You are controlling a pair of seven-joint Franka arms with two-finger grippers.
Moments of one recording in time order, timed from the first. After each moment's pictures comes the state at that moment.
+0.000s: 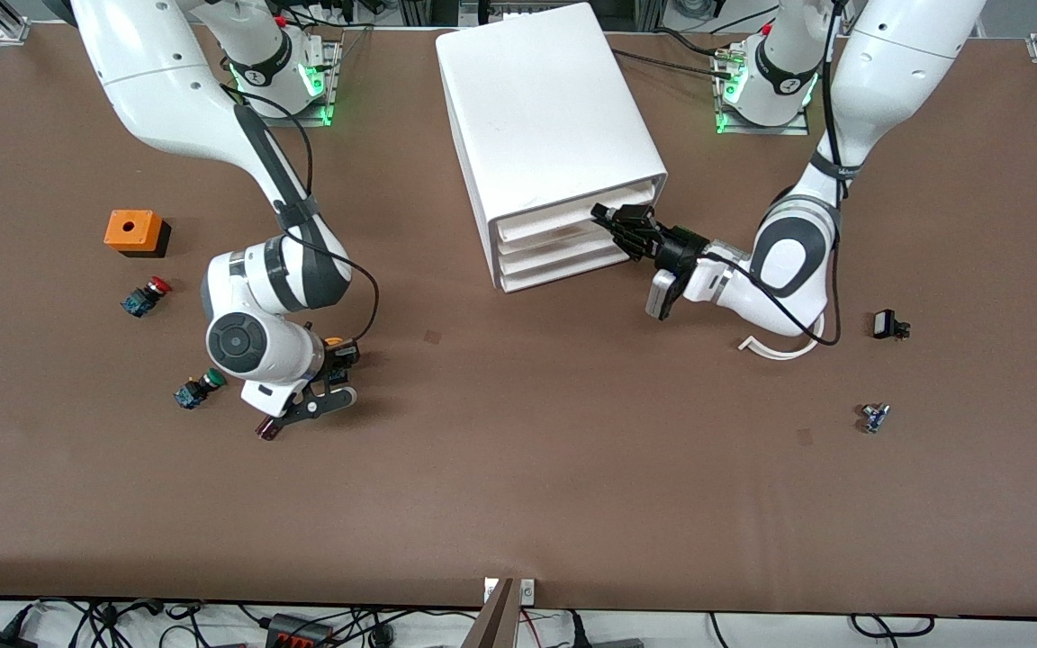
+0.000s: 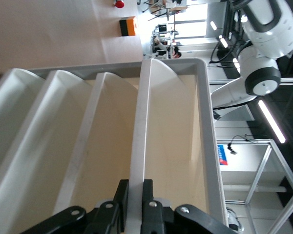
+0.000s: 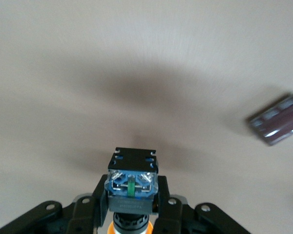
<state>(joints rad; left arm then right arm) -0.12 0.52 -0.14 -1.93 -1.19 1.55 0.93 0.29 0.69 0.01 -1.50 0.02 2.08 -0.04</state>
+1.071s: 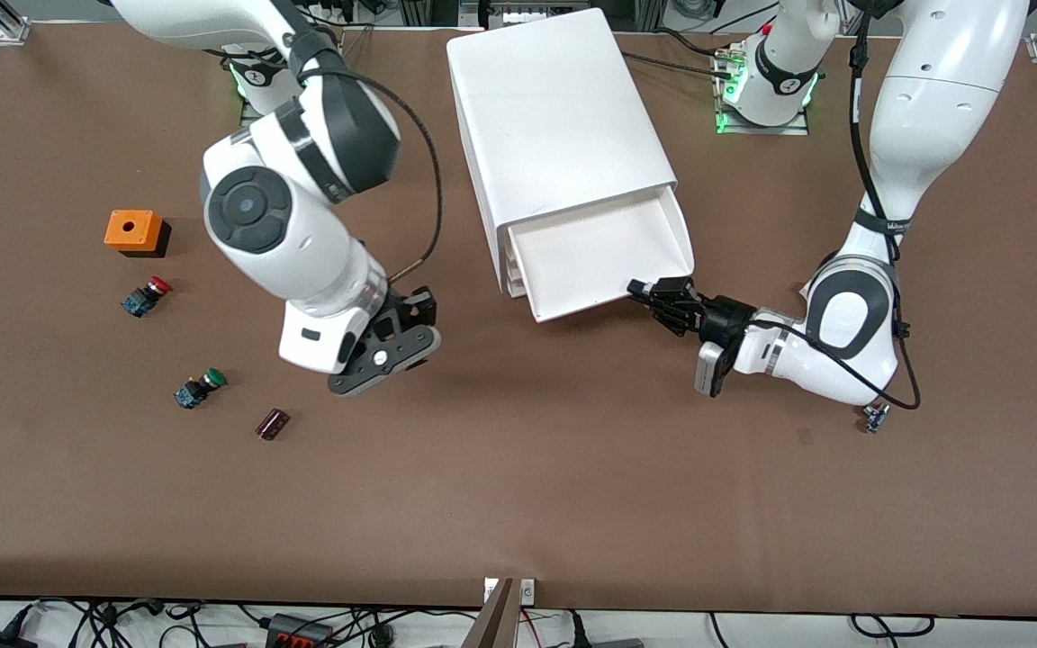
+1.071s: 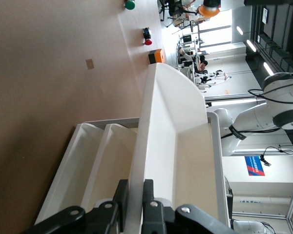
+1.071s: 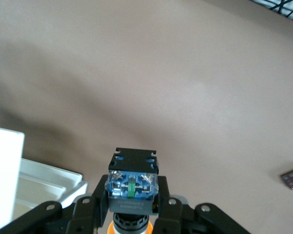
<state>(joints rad) -0.04 0.68 -0.12 -1.58 -1.06 1.55 0.84 0.43 0.63 0.13 -1.09 0.03 1.82 0.07</state>
